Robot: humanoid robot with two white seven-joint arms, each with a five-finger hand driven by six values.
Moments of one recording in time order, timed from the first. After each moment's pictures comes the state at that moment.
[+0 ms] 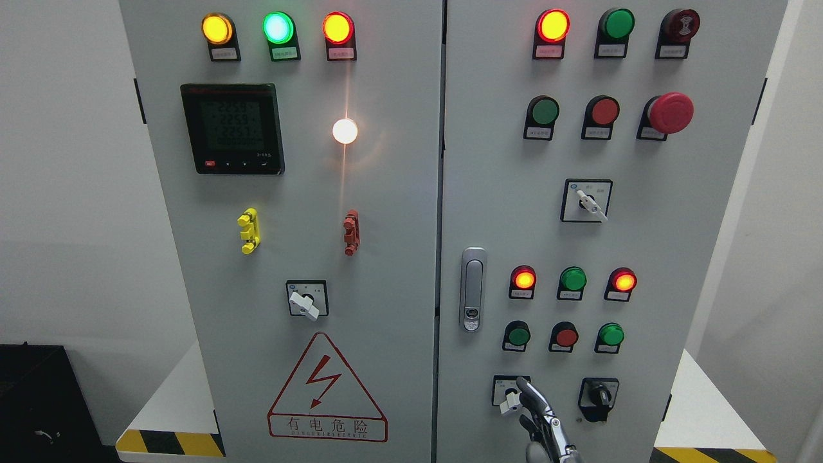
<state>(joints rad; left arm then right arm) 0.00 -0.10 -0.10 -0.07 0.07 -0.06 0.01 0.12 0.13 0.21 -2.09 0.11 -0.05 0.00</state>
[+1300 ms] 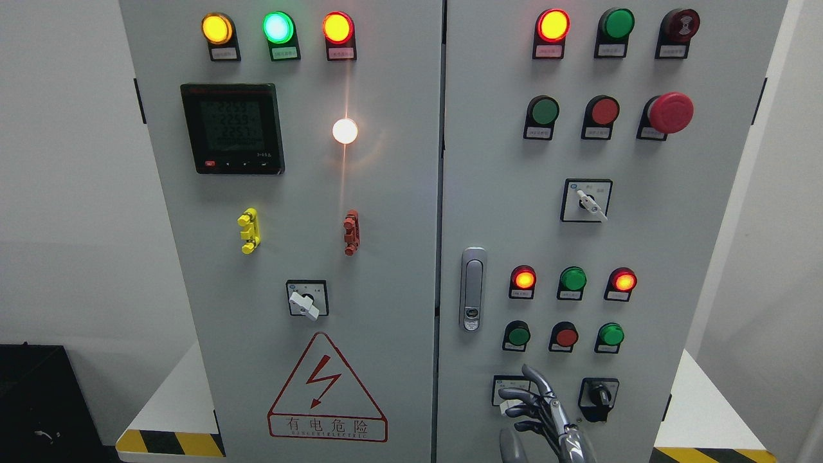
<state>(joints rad) 0.00 -0.10 -0.10 -0.07 0.07 -0.06 0.01 0.03 0.13 0.18 -2.09 0.52 0.02 0.00</state>
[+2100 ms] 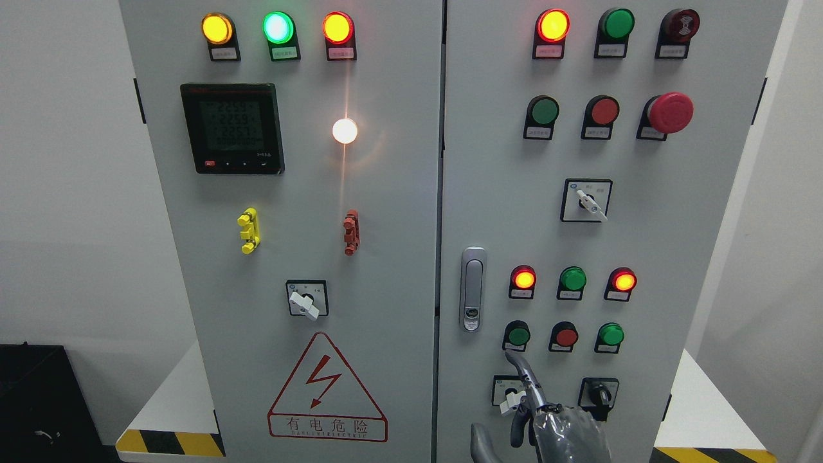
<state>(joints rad) 0.00 -0.10 -0.10 -0.07 0.07 -0.06 0.01 -0.03 0.13 0.21 -2.07 1.15 0.05 -0.03</state>
